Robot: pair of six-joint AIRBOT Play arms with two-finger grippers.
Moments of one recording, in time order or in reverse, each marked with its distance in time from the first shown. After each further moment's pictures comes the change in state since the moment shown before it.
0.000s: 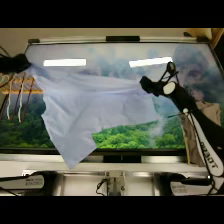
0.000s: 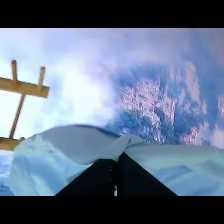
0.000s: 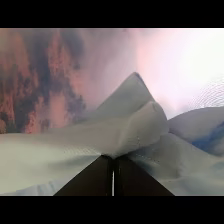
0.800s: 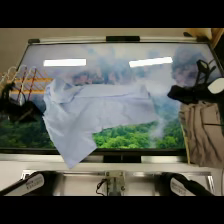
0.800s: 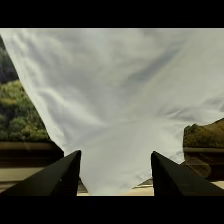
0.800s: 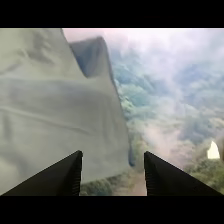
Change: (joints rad) left arm 0.162 0.311 -0.559 0.004 -0.553 -0.060; right arm -0.320 0.328 -0.012 -0.279 0.671 -0.207
